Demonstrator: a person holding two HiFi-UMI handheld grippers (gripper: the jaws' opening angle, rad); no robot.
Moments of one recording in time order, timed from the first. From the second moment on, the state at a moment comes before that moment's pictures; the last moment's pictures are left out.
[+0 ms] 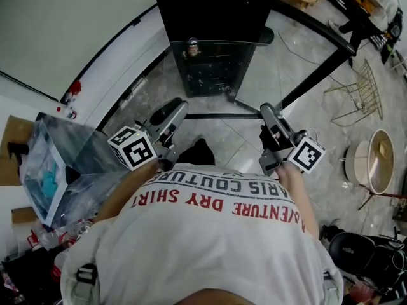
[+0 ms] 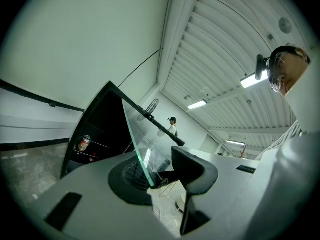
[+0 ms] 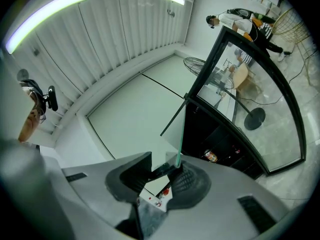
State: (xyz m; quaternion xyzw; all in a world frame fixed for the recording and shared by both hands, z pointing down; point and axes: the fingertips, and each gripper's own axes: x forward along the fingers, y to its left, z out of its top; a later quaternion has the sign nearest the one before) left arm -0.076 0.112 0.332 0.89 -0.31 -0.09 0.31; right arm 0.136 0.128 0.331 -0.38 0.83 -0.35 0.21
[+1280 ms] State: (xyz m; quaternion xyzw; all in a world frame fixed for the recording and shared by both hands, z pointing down) left arm -0.075 -0.110 0.384 0.86 -0.32 -0.07 0.38; right arm 0.137 -0.101 0.375 -0.38 0.81 -0.42 0.16
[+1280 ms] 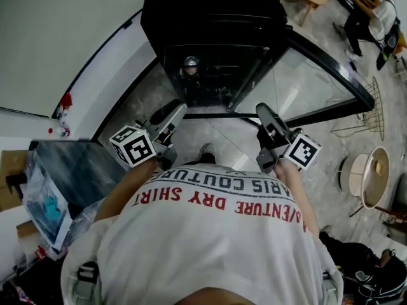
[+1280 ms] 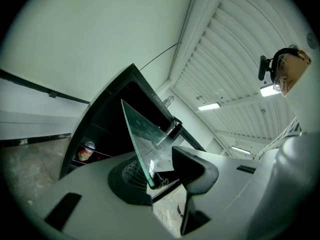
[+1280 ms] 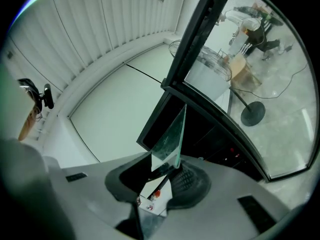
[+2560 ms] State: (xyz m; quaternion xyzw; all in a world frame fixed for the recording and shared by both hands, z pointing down) left arm -0.075 -0.170 0.427 0.85 -0.34 -0.06 0.40; right arm 0.137 -0.166 0.422 -0.38 0.80 -0.44 0.14
